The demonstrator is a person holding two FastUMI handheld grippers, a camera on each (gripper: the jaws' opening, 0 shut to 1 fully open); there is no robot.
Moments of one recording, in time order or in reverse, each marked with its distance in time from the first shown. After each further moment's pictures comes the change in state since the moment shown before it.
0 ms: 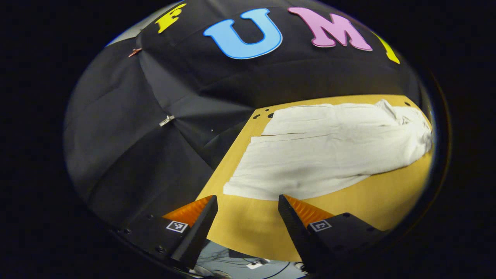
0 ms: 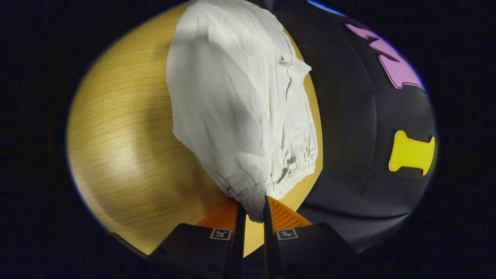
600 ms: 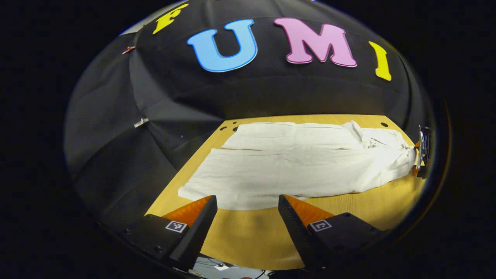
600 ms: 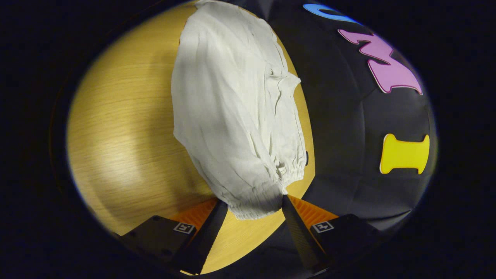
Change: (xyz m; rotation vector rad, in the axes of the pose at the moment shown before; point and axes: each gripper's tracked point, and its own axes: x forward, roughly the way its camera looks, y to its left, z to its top) left arm -0.051 -0.109 0.041 -0.221 -0.029 -0.165; right arm -0.020 -0.012 0.009 -0.053 -0.096 -0.089
